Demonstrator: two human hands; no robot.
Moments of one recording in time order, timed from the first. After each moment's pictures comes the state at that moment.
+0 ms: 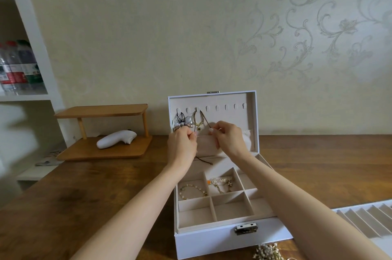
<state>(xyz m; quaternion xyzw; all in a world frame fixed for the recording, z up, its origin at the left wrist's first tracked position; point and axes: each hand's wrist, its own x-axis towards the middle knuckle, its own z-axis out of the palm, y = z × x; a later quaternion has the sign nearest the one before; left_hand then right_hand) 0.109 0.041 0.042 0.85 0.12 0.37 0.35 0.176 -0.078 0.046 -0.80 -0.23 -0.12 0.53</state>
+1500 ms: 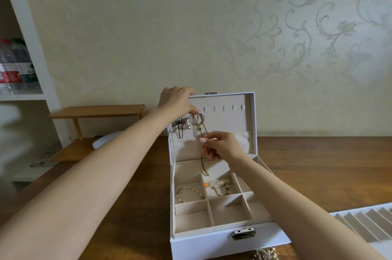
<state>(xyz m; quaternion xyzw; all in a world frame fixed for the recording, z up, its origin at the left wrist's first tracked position) 0.153 0.073 0.149 0.96 0.04 0.28 -0.03 0.157 -0.081 0.046 -0.70 -0.22 0.09 0.67</state>
